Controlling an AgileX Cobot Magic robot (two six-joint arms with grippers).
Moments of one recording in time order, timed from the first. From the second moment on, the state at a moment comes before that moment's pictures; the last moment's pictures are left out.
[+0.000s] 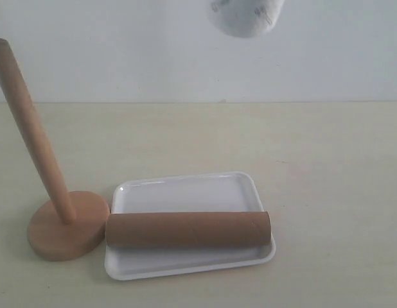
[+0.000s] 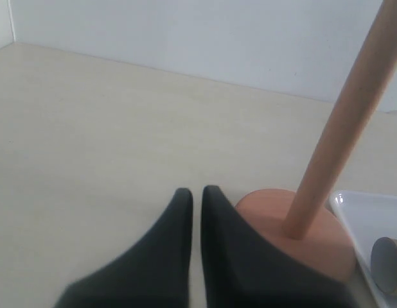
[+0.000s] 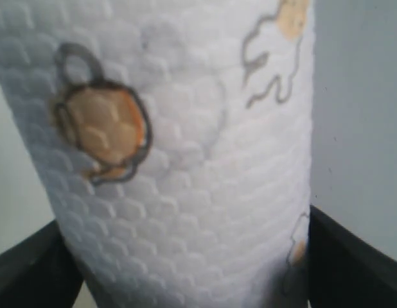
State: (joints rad) left arm -0.01 0.00 0.00 0.27 0.34 -0.45; right arm 0.35 1.18 -1.05 -1.08 -0.64 1.01
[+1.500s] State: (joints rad) left arm -0.01 0.00 0.00 0.27 0.34 -0.45; right arm 0.99 1.79 -1.73 -1.11 -0.11 1.20
